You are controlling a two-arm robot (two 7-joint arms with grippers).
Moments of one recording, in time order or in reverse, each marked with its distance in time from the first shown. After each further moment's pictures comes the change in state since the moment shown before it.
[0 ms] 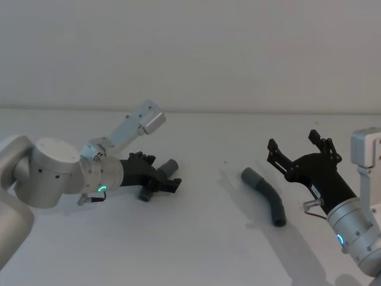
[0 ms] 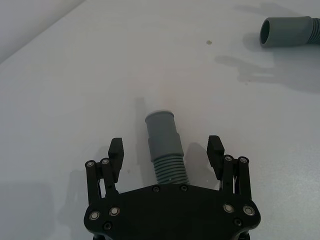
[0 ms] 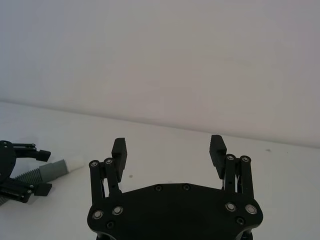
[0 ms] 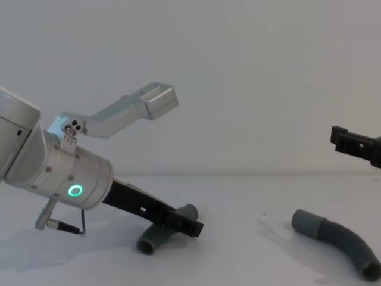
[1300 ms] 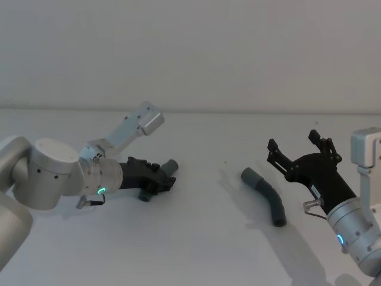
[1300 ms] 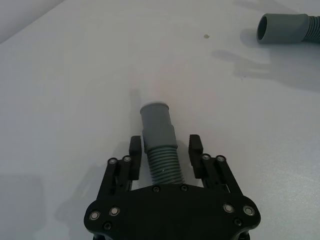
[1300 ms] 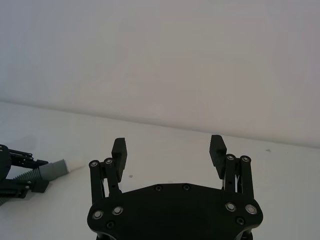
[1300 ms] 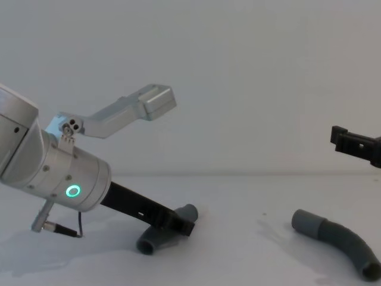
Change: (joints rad) left arm 0.017 0.002 -0.016 -0.030 -0.018 0.057 0.007; right arm 0.000 0.000 0.000 0.000 0.000 0.000 0.000
